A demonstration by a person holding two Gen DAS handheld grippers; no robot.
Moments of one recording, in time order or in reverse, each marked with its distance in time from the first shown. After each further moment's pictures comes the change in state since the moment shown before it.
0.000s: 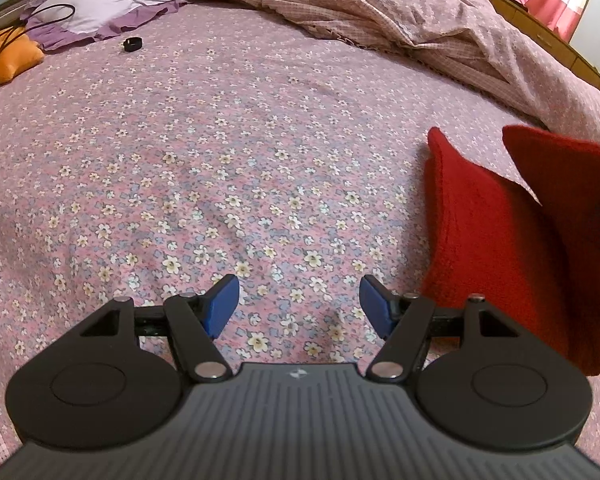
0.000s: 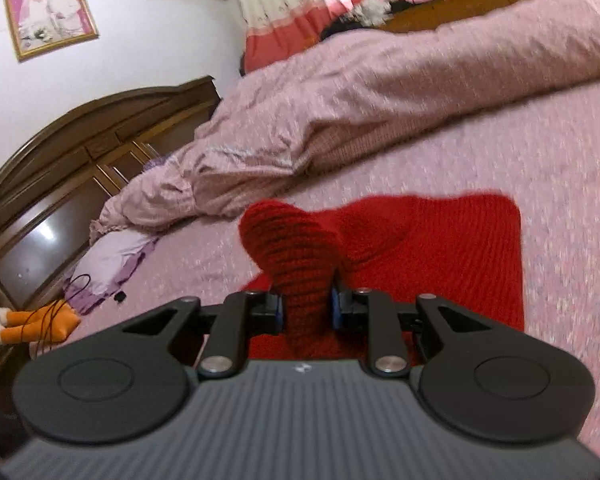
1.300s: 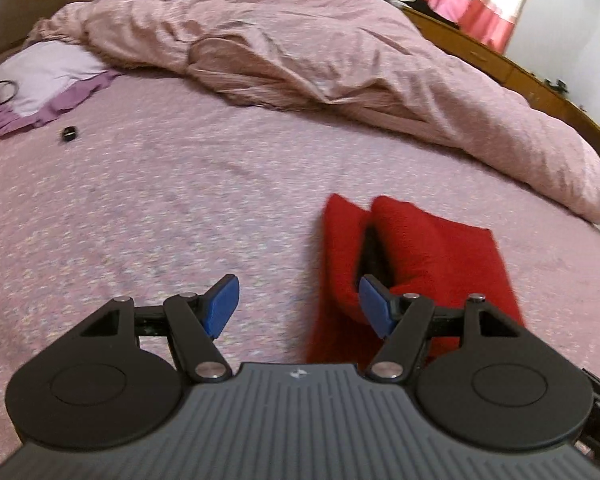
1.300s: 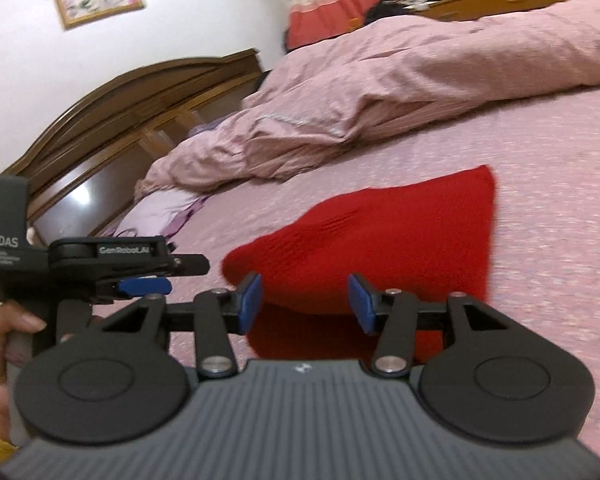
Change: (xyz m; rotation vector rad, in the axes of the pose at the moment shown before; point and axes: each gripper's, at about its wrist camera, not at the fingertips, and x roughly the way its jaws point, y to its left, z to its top) left arm -0.056 -0.052 0.048 0.120 -0.112 -0.160; right arm -0.066 0.027 -0.026 -0.038 0.085 0.085
